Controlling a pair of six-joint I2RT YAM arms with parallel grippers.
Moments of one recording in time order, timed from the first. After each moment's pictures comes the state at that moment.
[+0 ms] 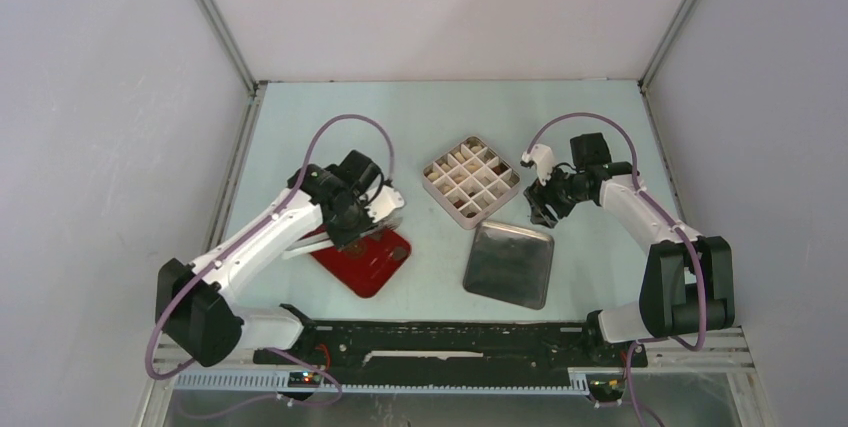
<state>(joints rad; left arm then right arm) -0.62 1.29 1.13 -1.15 -0.10 0.45 0.12 1.43 0.93 -0.63 -0.50 -0.65</state>
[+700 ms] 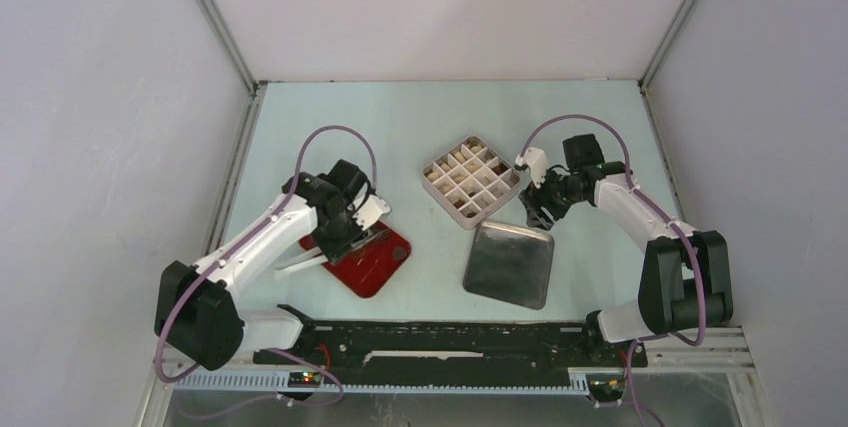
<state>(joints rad) -0.48 1.27 0.96 -1.14 -0.05 0.41 0.16 1.45 0.93 -0.63 -0.49 -0.66</state>
